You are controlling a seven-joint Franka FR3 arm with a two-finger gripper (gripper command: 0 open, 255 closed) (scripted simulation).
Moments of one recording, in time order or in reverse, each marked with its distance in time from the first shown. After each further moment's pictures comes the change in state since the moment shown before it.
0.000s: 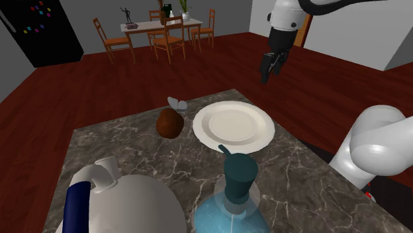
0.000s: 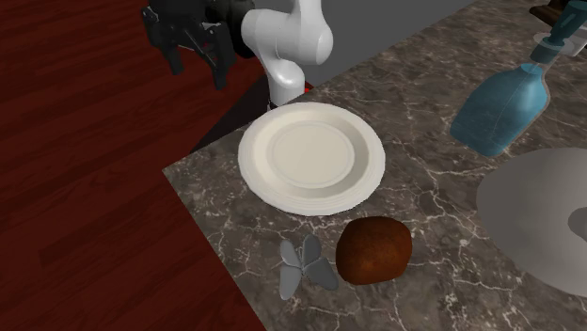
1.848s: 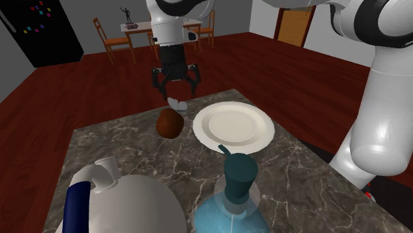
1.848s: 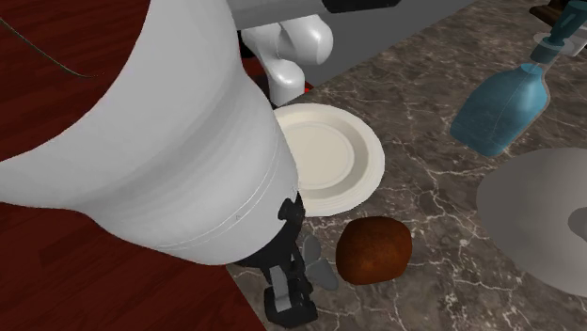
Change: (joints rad) arm 0.022 0.994 0.413 0.921 0.111 -0.152 1.229
